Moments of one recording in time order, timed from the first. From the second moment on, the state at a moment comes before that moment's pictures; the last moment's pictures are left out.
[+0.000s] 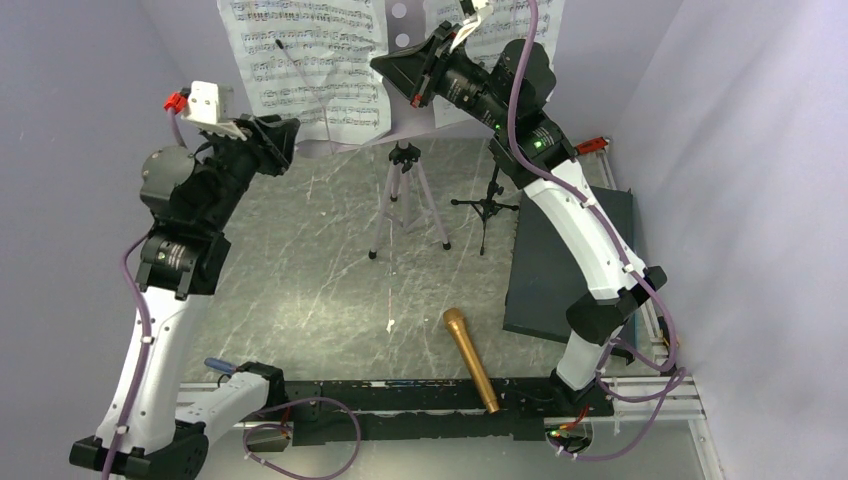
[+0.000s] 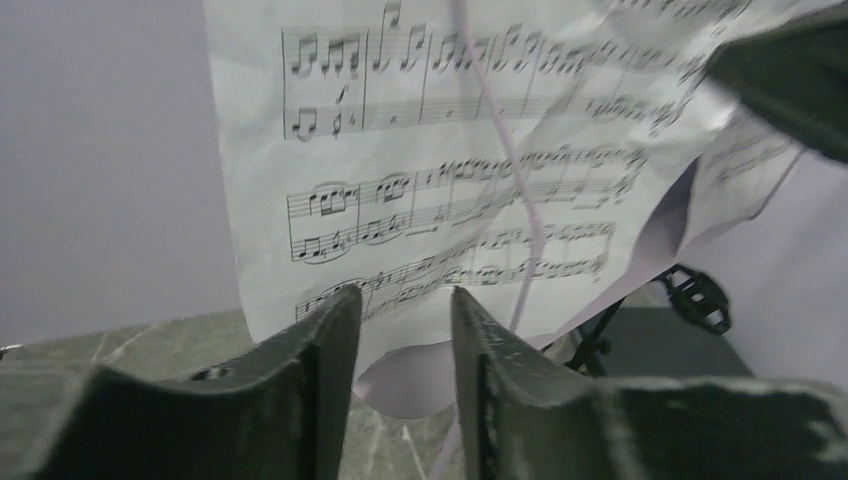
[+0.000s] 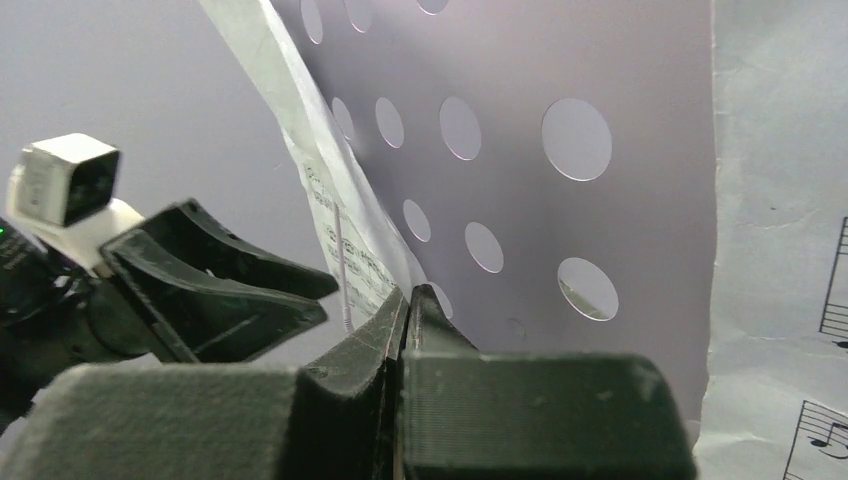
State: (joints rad) left arm -0.23 0.97 1.42 -0.23 0.12 -0.20; right arm 0.65 1.75 2.21 -0.12 -0.39 0.40
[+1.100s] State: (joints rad) left arm -0.23 0.94 1.31 -0.22 0.03 -0.22; right arm 0.65 1.77 2.24 -0.13 -0.40 0.40
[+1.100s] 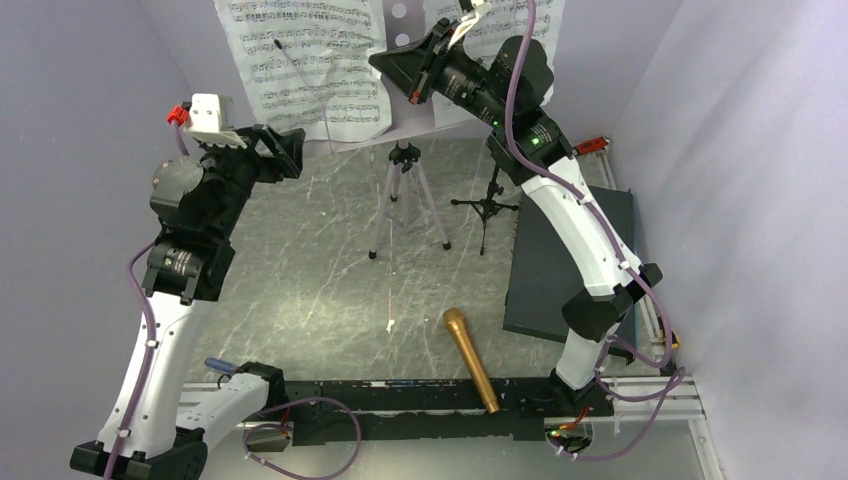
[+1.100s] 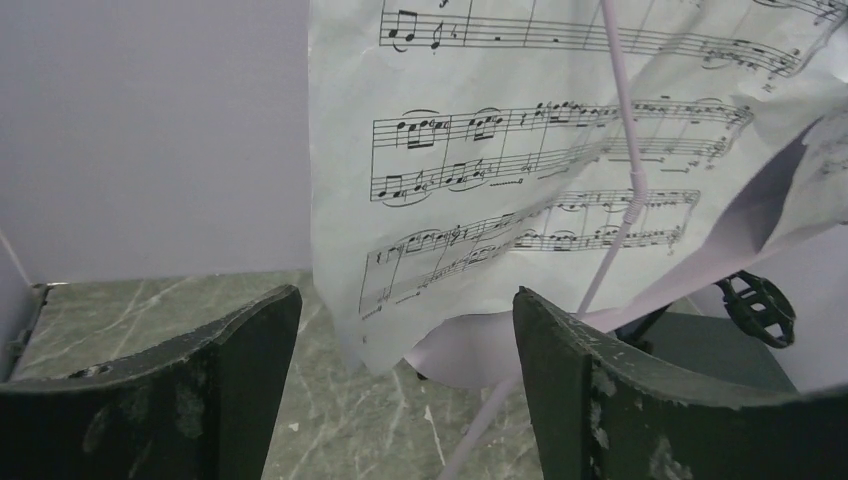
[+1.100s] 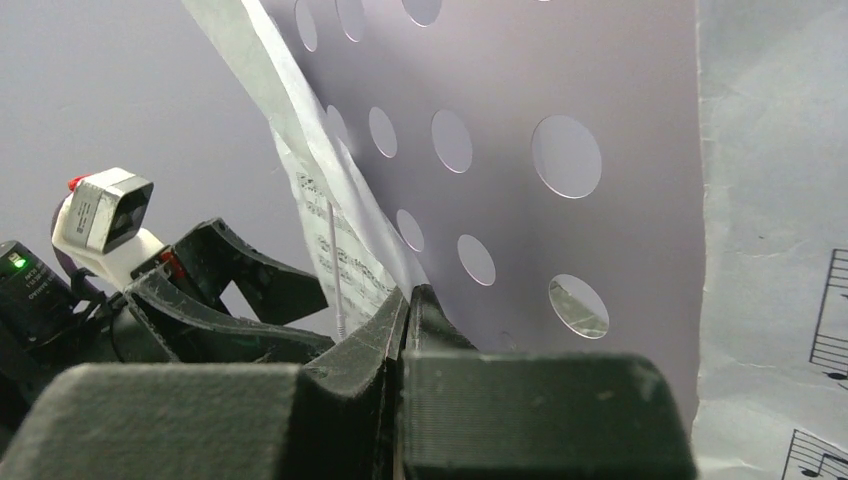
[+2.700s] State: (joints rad) left arm -0.22 0.91 1.27 -0.18 0.06 -0.23; right arm 0.64 1.80 2.26 -0.12 -0.43 0.43
